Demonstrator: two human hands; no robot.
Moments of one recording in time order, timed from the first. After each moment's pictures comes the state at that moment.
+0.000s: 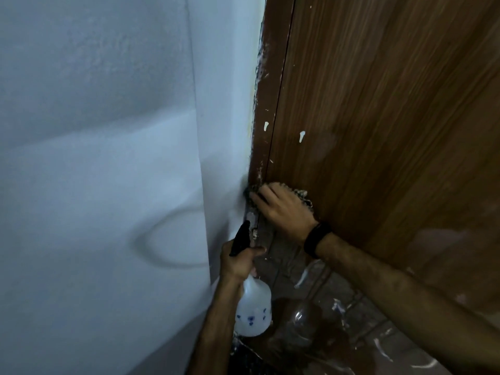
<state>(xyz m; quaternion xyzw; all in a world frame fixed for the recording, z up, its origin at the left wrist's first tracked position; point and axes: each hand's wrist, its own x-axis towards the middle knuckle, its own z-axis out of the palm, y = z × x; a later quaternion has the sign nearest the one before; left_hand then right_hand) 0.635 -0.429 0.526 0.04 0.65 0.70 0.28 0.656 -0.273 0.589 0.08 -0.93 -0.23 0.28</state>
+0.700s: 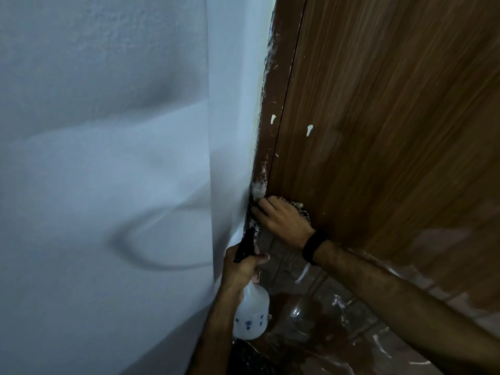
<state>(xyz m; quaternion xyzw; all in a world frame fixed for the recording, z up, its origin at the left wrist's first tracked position) 0.636 -0.434 0.496 0.04 0.68 0.67 0.31 0.657 -0.276 0.552 0.10 -0.93 -0.25 0.24</state>
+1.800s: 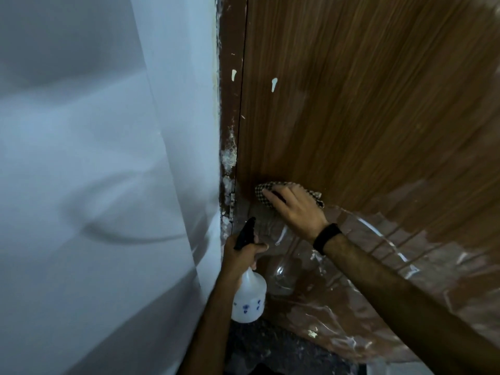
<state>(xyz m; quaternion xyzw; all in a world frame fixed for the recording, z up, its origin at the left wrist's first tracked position) 0.674 -0.422 0.458 0.07 0.65 0.63 0.42 0.748 -0.243 0.507 0.03 -0.94 -0.20 0.29</state>
